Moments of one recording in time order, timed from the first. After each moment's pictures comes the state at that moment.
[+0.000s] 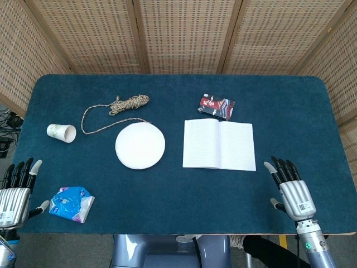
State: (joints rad) left arm -0.03 -1.21 -0.02 -1.76 1.52 1.57 0.42; right arm 0.18 -1.26 0.03 -1.65 -1.59 1.43 -0.13
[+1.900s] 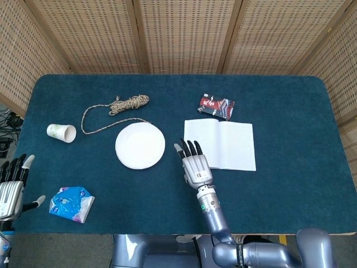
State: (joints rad) left arm -0.06 -1.20 -0.06 -1.69 1.41 1.49 0.27; right arm 0.72 -1.94 0.31 -1.54 -0.97 1.24 -0.81
